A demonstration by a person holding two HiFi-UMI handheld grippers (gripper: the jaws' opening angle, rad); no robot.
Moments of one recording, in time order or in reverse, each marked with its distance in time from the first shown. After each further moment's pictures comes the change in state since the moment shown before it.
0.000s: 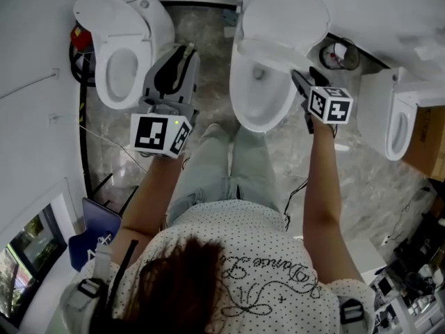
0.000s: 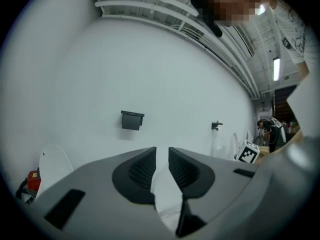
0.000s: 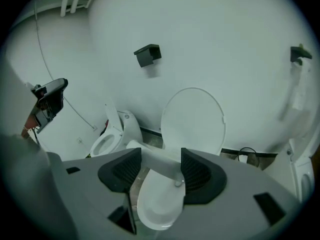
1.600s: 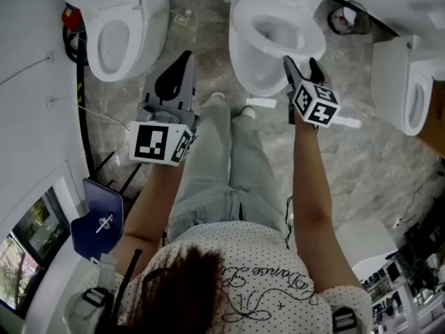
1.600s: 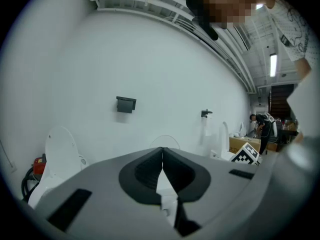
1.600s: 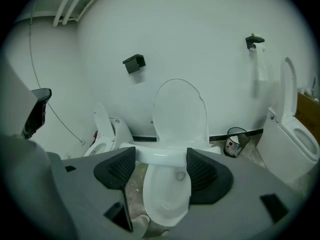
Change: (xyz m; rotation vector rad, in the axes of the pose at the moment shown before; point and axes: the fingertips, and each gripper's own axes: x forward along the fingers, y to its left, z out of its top) left arm -0.082 -0.079 -0.082 0.002 0.121 -0.033; right arm -0.022 0.024 -0.125 0.182 -0.171 -0.155
